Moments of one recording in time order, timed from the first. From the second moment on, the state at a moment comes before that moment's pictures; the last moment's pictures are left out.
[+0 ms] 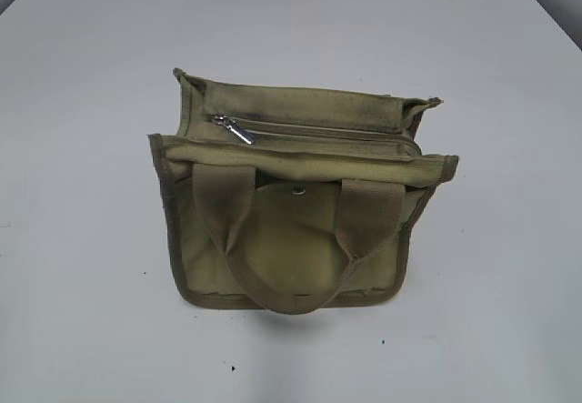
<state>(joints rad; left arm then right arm) -0.08 -0.01 -0.52 0.00 1.06 0.02 0.02 -0.01 -0.48 0.18 1.08 -0.16</state>
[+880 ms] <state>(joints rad) -0.08 -0.01 -0.52 0.00 1.06 0.02 0.02 -0.01 -0.48 0.18 1.08 -0.16</state>
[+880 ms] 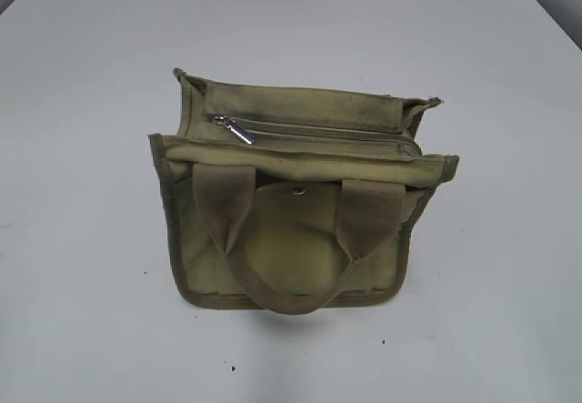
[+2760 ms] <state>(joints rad) -0.26 1.51 -0.98 -1.08 0.80 0.45 0.54 1.36 -1.07 0.29 0.68 -0.60</state>
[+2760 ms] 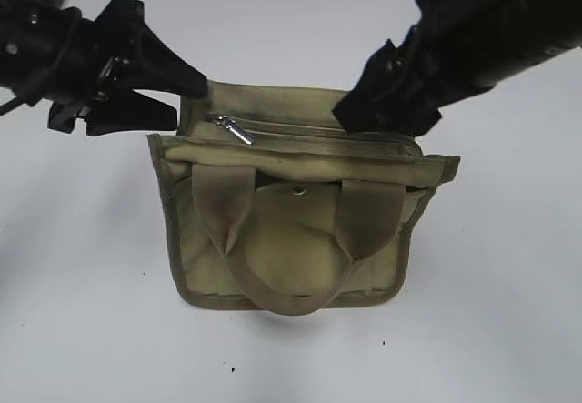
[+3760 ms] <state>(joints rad) -0.30 1.72 -1.23 -1.07 0.86 0.47 0.64 1.70 -1.34 0.30 0.59 -0.78</state>
